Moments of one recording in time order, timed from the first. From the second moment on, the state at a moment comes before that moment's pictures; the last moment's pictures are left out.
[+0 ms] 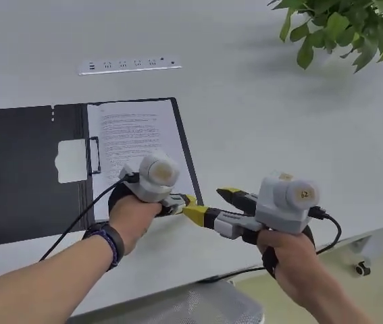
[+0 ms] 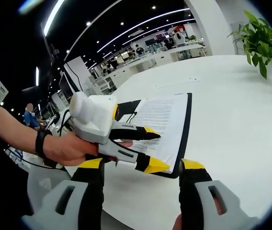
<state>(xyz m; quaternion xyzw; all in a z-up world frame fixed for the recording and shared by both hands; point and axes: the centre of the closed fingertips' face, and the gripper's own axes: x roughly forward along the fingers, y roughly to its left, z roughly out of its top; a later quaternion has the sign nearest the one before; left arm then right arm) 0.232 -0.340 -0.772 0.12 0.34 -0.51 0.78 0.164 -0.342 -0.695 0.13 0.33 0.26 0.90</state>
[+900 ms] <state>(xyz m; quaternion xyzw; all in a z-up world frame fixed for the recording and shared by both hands) 0.233 -0.338 -0.782 0.17 0.31 -0.49 0.79 0.166 -0.339 -0.698 0.13 0.33 0.26 0.90</state>
